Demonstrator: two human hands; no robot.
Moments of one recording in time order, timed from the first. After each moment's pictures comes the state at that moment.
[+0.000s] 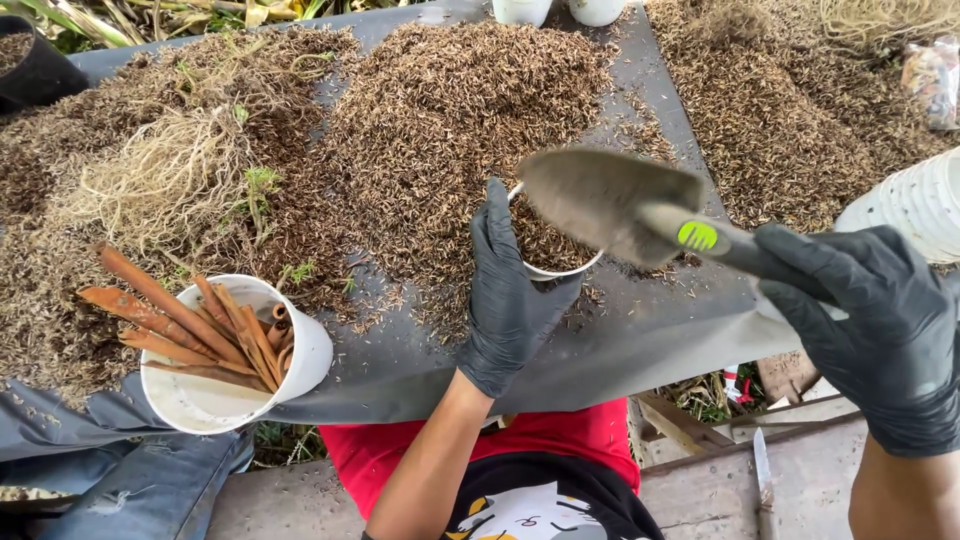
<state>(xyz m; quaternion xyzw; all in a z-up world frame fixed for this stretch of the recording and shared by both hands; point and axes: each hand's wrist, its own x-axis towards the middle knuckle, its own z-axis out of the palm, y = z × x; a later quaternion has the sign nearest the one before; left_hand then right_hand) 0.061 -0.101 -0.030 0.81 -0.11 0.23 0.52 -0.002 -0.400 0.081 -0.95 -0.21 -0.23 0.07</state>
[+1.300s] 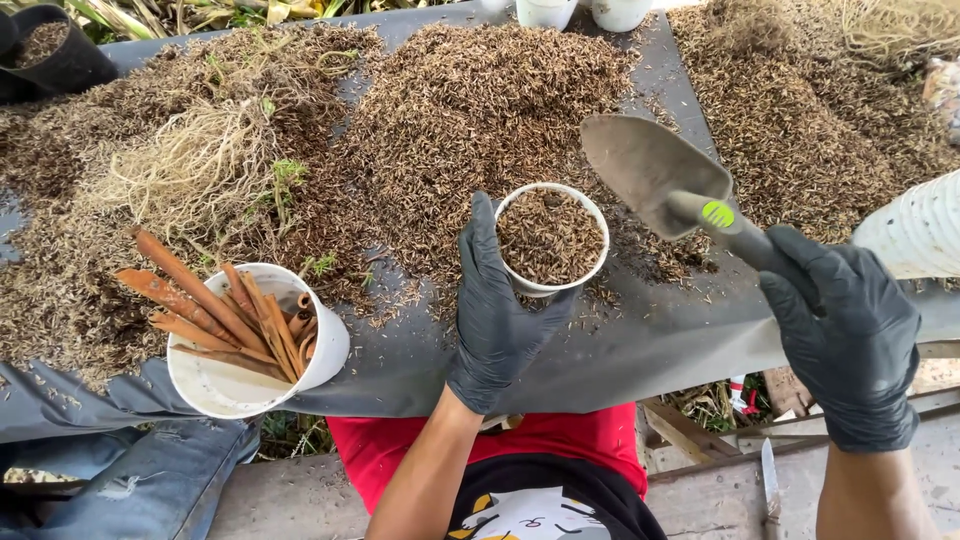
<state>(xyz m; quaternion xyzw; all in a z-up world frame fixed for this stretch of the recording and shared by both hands) 0.039 -0.069 -0.013 0.81 -0.13 0.28 0.51 0.001 -0.398 0.034 -0.95 -0.15 -0.27 0.06</state>
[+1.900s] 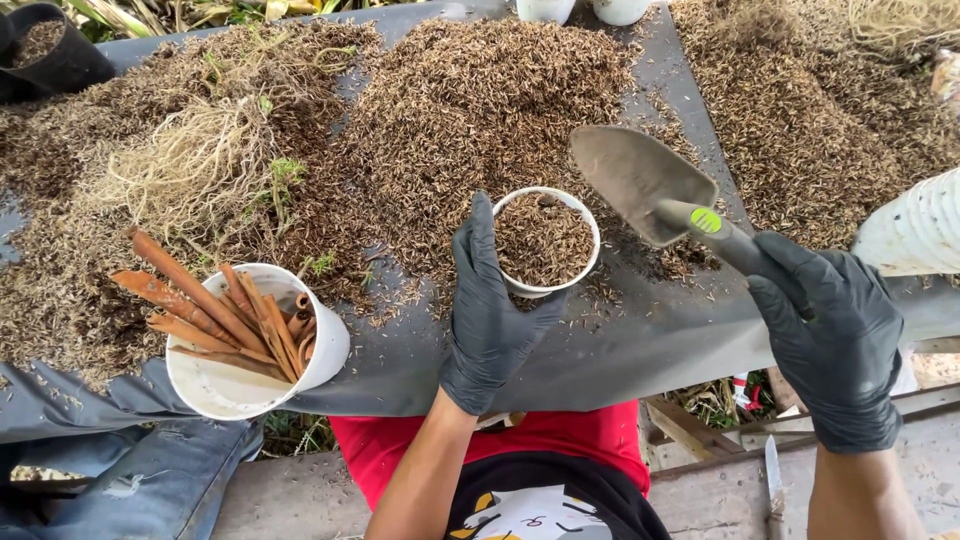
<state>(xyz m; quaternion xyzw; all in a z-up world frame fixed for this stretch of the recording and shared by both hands) 0.039 -0.063 -0.013 0.81 -0.12 0.24 0.52 0.000 -0.388 0.027 -0.95 -0.15 -0.27 0.08</state>
